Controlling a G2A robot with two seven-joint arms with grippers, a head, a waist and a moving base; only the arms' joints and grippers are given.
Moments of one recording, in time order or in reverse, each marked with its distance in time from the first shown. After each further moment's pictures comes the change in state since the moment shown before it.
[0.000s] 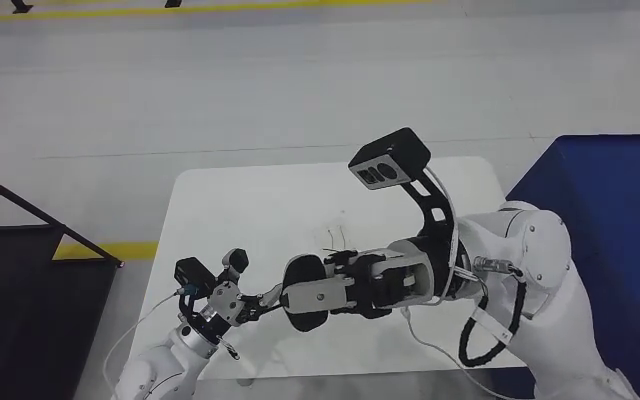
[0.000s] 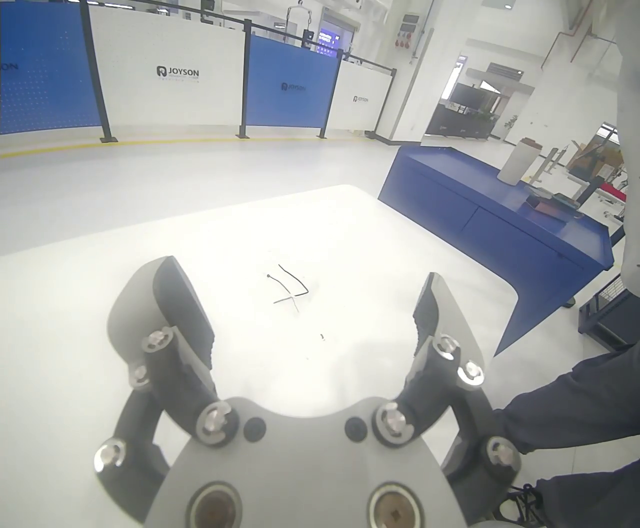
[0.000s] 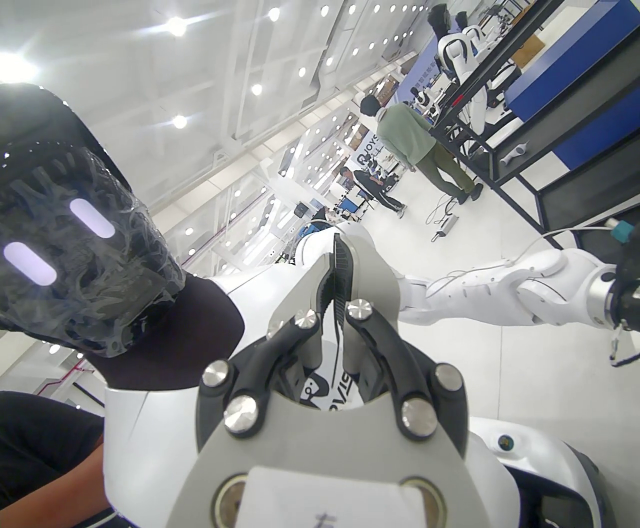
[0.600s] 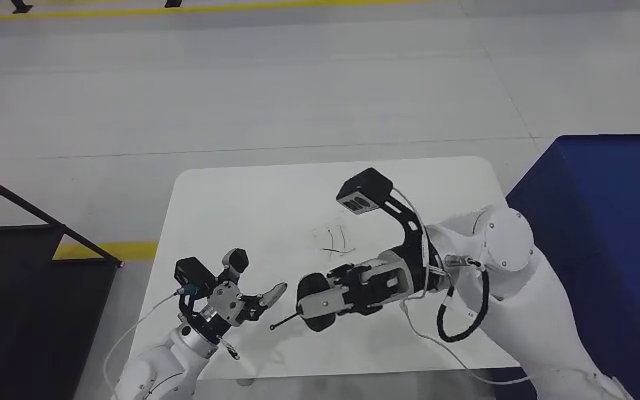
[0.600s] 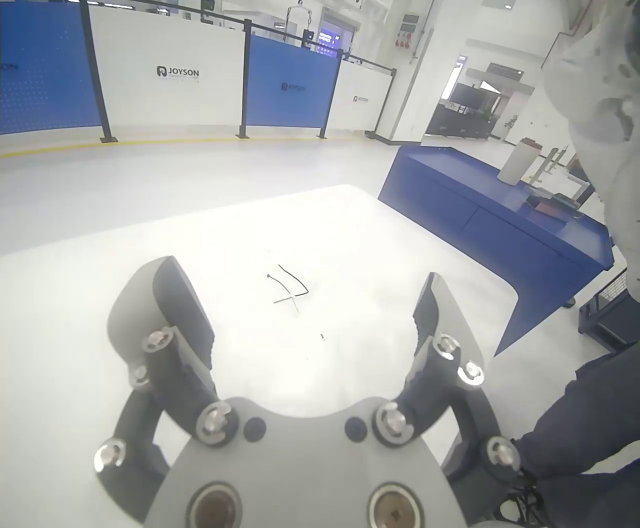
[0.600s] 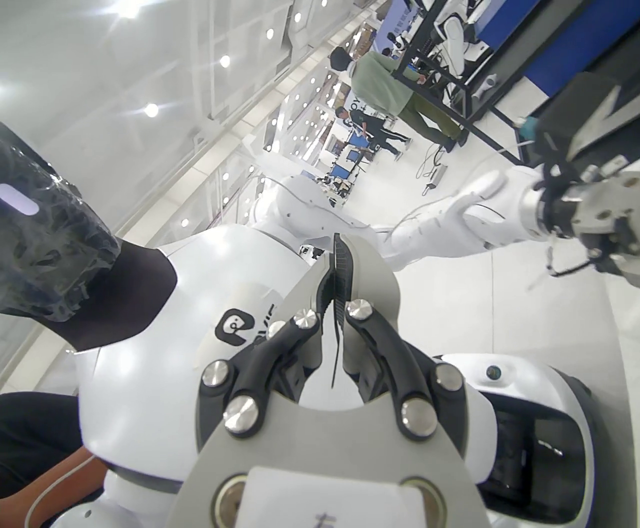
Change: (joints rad) left arm 0.000 0.000 0.000 0.000 0.000 0.000 0.000; right arm -0.045 0.011 -0.036 0.117 -0.051 -0.068 0.198
